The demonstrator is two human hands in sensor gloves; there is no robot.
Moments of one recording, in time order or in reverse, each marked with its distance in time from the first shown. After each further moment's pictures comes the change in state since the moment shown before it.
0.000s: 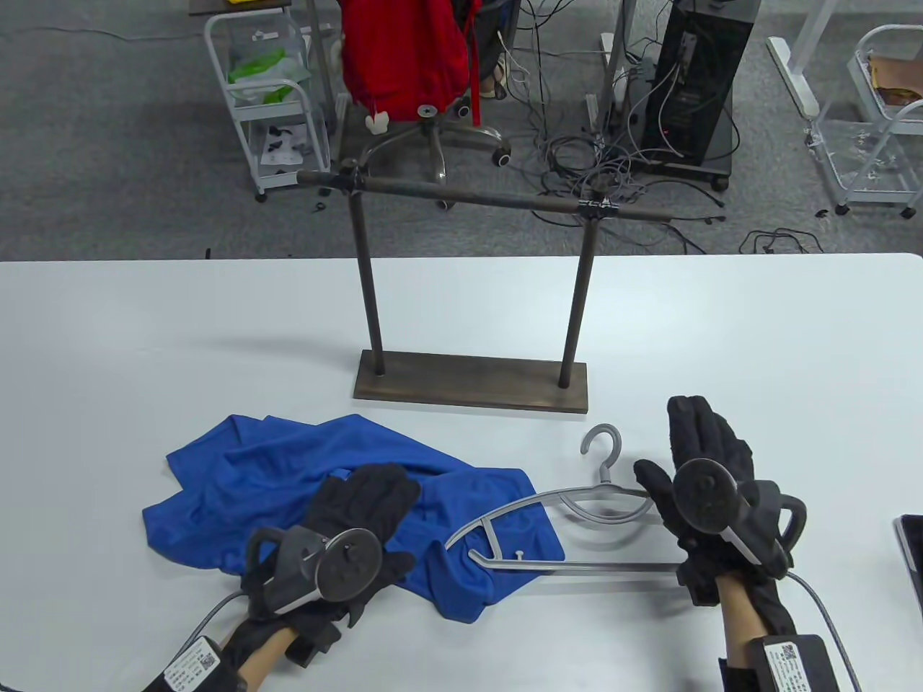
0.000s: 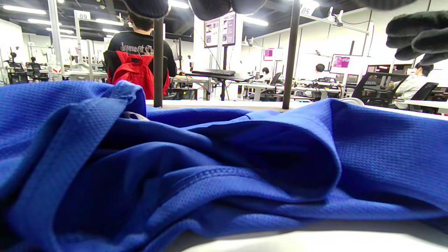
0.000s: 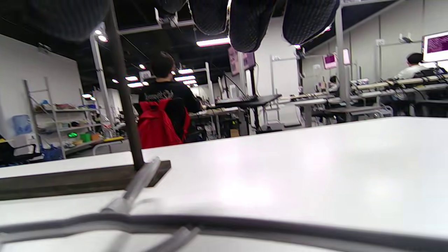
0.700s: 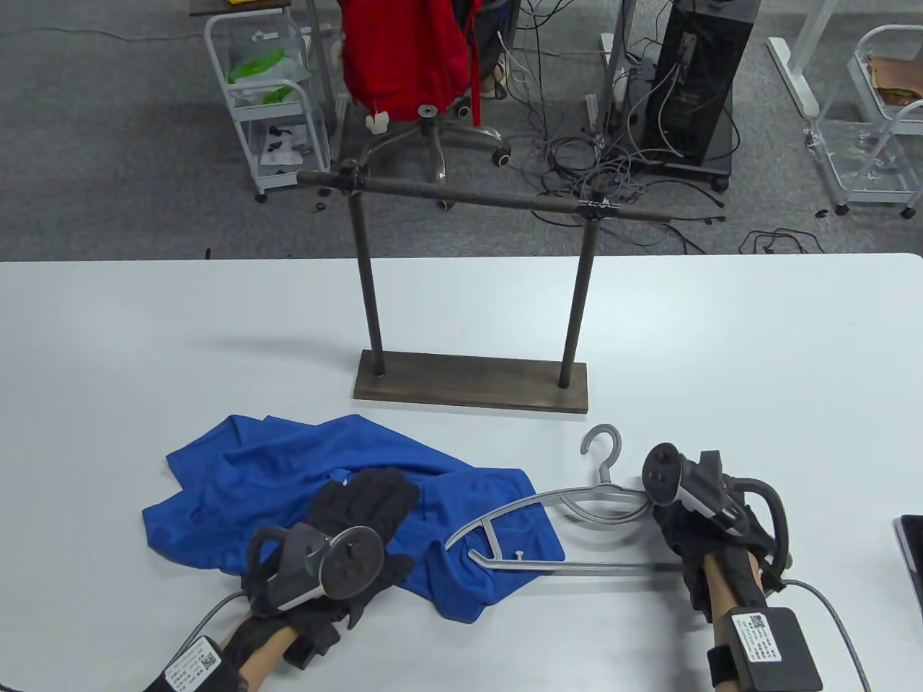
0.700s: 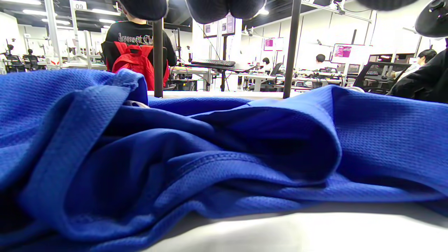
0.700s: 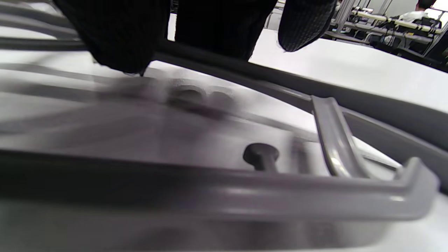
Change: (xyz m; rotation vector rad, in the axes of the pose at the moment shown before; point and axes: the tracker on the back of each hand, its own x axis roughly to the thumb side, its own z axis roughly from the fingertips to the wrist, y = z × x) left_hand 0.000 -0.002 -0.001 -0.039 0.000 -0.008; right_hand 0.001 0.059 -0.018 0.454 0.072 0.311
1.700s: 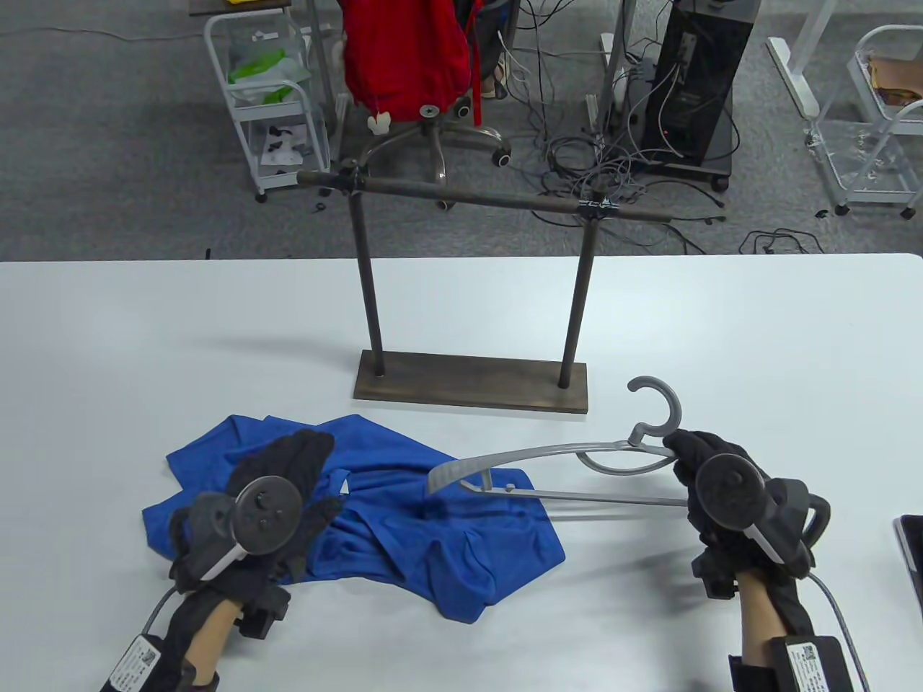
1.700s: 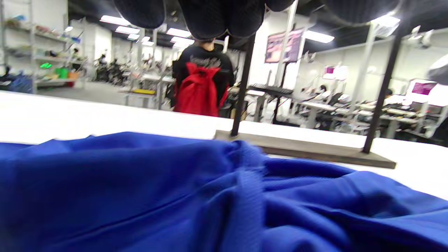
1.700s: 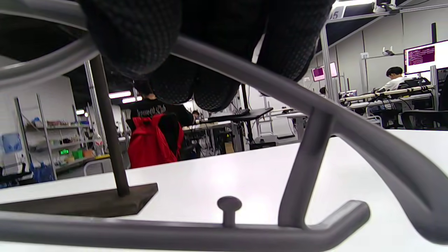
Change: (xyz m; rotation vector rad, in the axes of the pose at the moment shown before) left_hand -0.081 0.038 0.005 0.039 0.295 0.102; right_hand -0.033 -0.054 0.048 -0.567 -0.058 -0.356
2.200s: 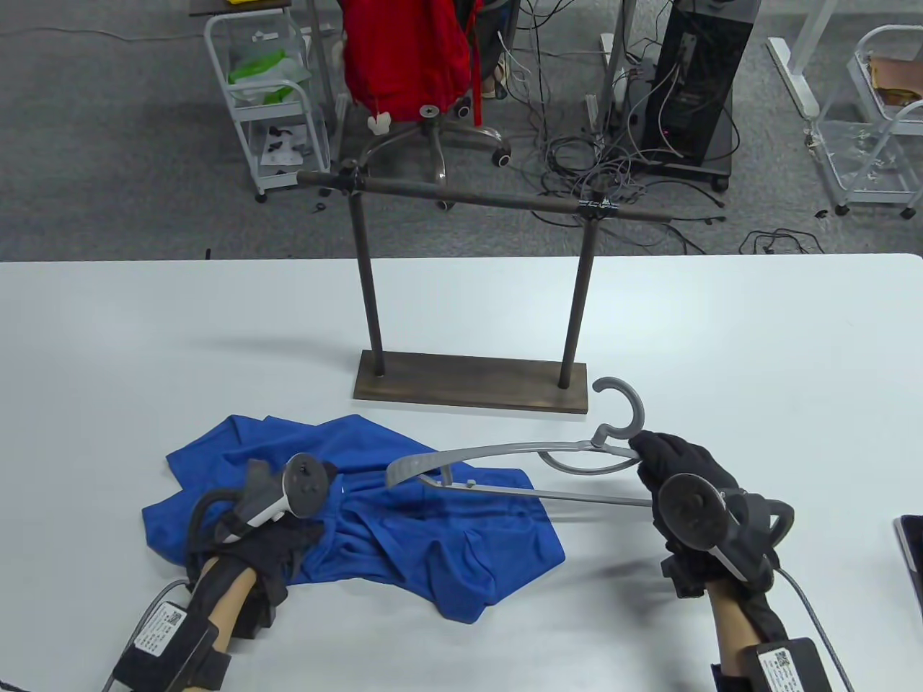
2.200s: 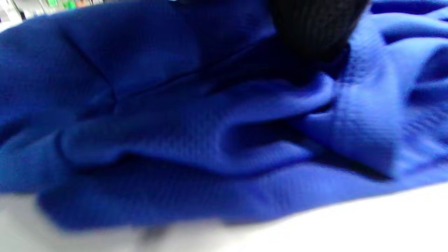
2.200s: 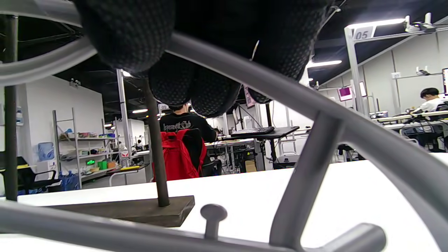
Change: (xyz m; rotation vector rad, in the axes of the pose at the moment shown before) left_hand -0.009 -0.064 -0.038 -0.323 0.084 -0.213; right_hand 0.037 0.005 0.014 -0.064 -0.126 0.009
